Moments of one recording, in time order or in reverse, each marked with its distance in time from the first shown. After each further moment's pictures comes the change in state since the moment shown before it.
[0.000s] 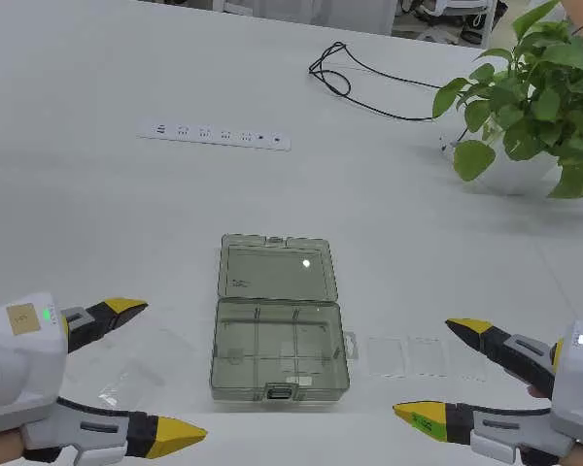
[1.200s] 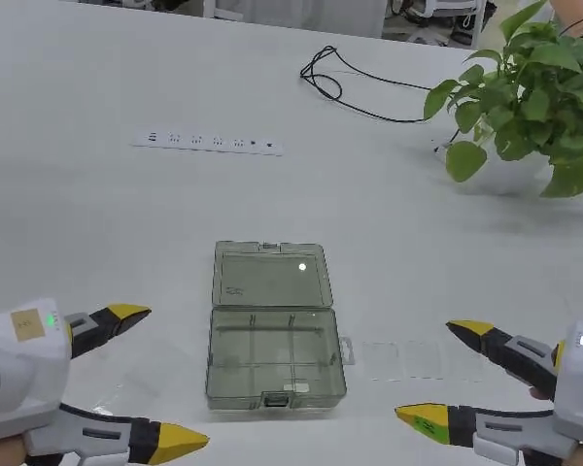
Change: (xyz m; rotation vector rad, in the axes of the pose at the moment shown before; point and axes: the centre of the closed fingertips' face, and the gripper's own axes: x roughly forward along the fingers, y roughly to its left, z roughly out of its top) left arm 0.012 -0.001 0.003 0.018 0.015 -0.036; right arm -0.005 -0.006 -0.005 0.011 -0.001 -0.023
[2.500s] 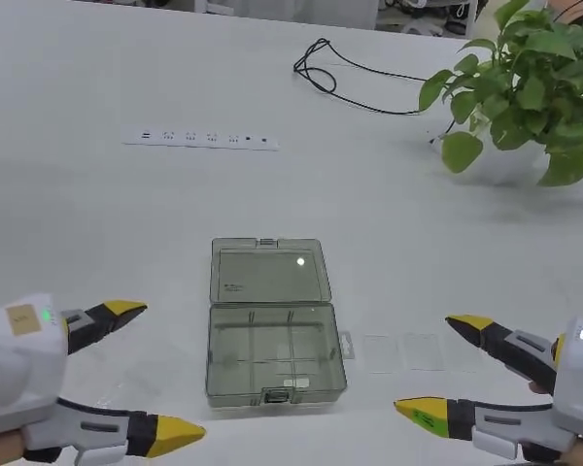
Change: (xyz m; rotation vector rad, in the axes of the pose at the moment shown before) left arm -0.001 0.008 -0.001 0.000 0.014 0.005; right arm -0.001 0.001 -0.002 0.021 -0.013 -0.016
